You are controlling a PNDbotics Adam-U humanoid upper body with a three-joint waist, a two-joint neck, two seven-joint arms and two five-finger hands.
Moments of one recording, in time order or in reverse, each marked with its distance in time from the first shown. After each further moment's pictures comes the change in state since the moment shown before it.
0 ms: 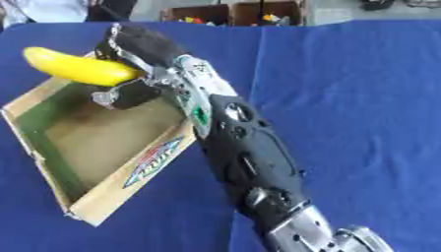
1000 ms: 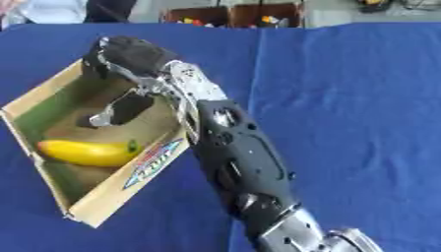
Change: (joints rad) left arm -0.003 0.000 0.000 0.000 0.001 0.001 -0.002; right arm -0.006 0.012 -0.013 -0.035 0.092 -0.012 0.012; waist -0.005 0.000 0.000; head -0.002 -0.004
